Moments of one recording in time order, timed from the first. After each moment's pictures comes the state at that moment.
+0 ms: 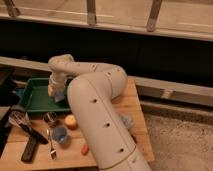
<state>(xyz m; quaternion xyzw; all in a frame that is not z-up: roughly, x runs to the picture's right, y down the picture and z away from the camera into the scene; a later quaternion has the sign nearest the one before) -0.317 0.003 0.923 -0.37 -0.02 0.48 0.80</state>
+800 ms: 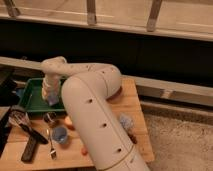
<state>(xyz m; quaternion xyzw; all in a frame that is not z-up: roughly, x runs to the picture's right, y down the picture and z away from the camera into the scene) -0.322 0.039 0.899 -0.39 -0.01 0.48 0.79</state>
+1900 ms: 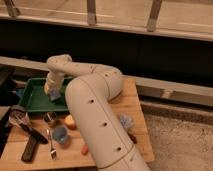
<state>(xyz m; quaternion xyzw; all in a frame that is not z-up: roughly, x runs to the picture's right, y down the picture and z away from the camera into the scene) -0.337 -0.004 0.923 -0.38 -0.06 0.50 0.78</state>
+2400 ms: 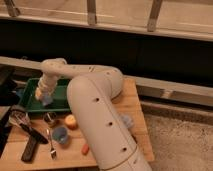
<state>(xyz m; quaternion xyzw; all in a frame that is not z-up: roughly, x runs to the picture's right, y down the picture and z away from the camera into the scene) -0.362 0.032 0.881 -0.42 -0.08 0.46 0.78</state>
